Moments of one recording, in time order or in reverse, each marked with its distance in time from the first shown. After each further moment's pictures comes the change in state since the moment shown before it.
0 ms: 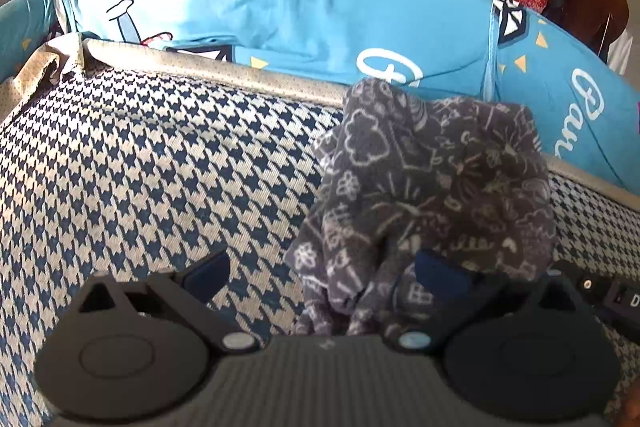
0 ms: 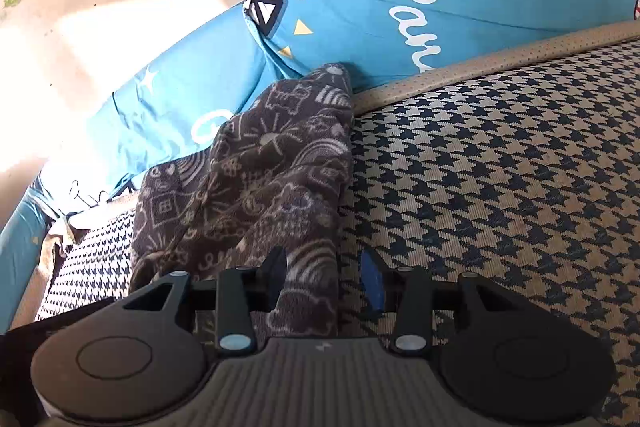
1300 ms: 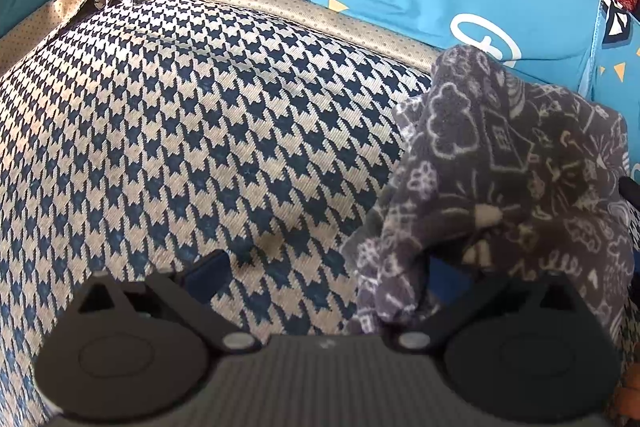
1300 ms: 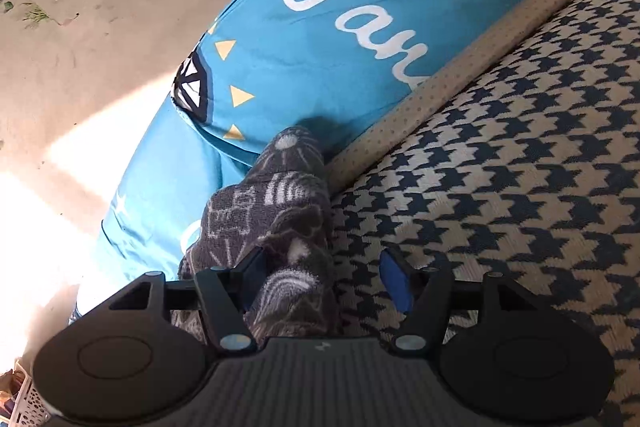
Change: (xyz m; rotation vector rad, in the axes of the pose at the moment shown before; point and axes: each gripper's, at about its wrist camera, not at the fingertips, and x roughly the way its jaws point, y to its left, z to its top) left arm 0.046 0.024 -0.001 -0.175 0.150 0.143; right arm 0.087 -0.060 0.056 0.302 -0.095 0.192
